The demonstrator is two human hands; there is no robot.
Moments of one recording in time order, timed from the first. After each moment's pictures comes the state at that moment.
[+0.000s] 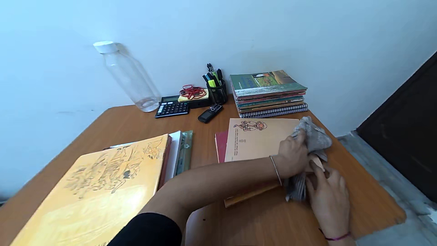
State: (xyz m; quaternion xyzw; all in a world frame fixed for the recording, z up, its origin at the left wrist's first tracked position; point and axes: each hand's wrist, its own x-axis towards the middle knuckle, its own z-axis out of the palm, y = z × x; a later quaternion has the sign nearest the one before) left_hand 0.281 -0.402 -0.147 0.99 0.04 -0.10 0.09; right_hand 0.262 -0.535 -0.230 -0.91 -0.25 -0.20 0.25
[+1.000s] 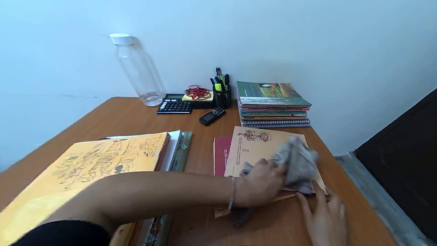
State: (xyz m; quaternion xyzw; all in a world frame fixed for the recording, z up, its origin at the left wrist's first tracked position) left_hand 0.216 -0.358 -0.154 0.99 -0.09 -0.08 0.07; right_hand 0.266 -0.543 -0.229 -0.92 -0.24 -0.18 0.26
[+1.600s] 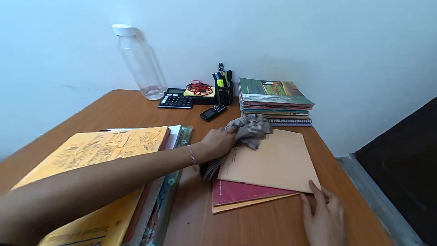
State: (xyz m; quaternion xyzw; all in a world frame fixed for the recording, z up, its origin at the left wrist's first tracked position) left_hand 0.190 -0.238 -0.147 0.98 0.17 -0.09 0.00; right_hand 0.261 -0.543 -0.224 -0.92 -0.24 -0.14 0.28
